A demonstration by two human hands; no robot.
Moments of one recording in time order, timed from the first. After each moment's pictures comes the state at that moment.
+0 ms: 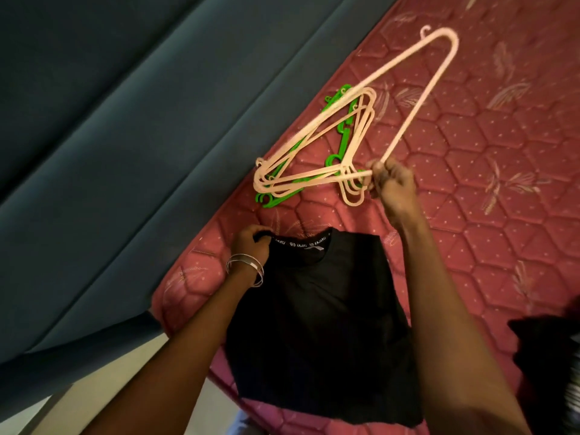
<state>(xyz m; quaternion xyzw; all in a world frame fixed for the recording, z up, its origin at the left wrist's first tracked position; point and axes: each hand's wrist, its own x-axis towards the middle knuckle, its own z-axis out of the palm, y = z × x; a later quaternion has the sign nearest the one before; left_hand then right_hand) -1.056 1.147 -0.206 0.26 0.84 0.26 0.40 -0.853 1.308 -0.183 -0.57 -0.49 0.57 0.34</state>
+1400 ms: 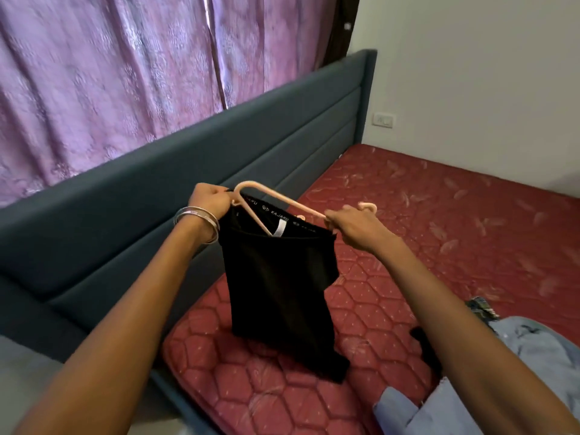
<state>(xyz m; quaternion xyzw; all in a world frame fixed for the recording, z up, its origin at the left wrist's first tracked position) -0.967 0.999 0.212 0.38 0.75 0.47 0.29 -0.697 1.079 0.154 -0.42 -0.91 0.00 0.04</state>
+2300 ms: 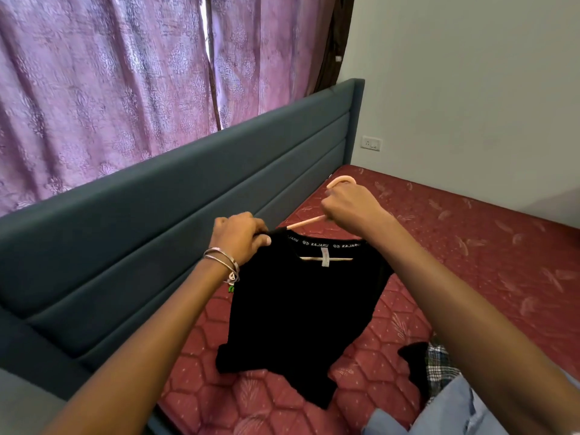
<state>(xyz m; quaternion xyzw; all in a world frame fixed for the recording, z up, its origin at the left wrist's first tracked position) -0.925 0.994 0.195 0.68 0.71 0.16 -0.01 -0.713 1.066 0.253 -0.39 -0.89 -0.23 -0.04</state>
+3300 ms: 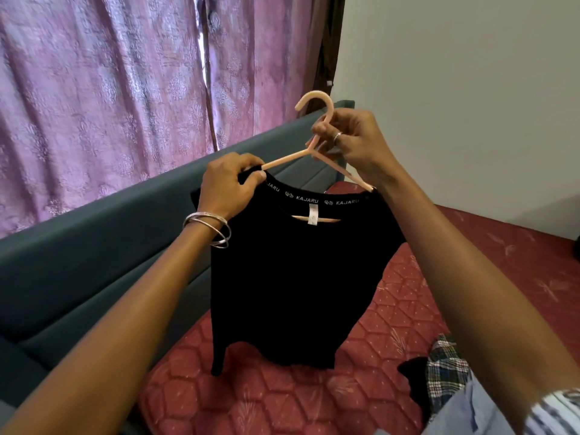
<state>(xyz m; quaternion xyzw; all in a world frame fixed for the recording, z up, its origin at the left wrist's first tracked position) -0.930 1.024 0.290 0.67 0.56 0.49 -0.07 -0.707 1.072 0.357 -0.28 -0.75 0.36 0.48</state>
